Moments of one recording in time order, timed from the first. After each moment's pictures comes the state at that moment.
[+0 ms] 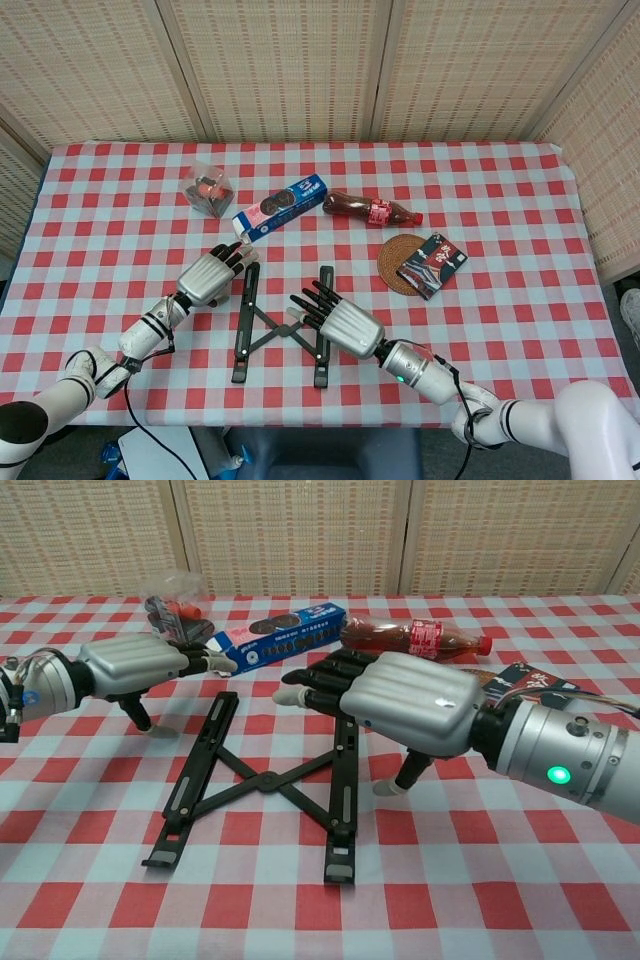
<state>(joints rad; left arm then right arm) -0.85 -1.70 0.02 -0.72 1.65 0.92 -0.19 0.79 -1.71 0.00 -1.21 -1.71 1.07 -0.28</state>
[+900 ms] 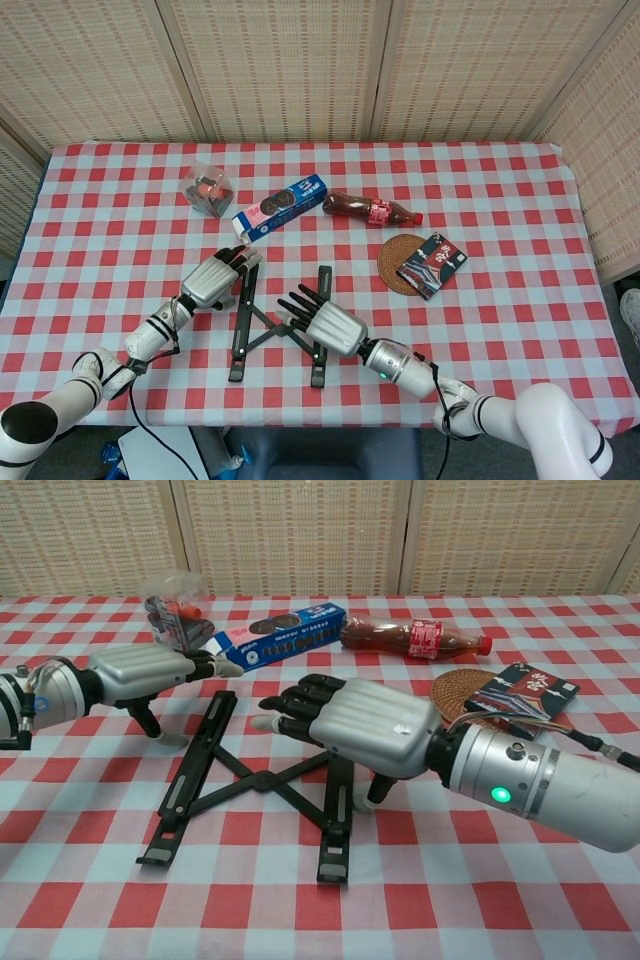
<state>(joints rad) -0.85 -1.74 0.04 -0.70 1.62 0.92 -0.27 0.84 -1.87 -0.01 -0.98 -1.74 1.06 -0.22</state>
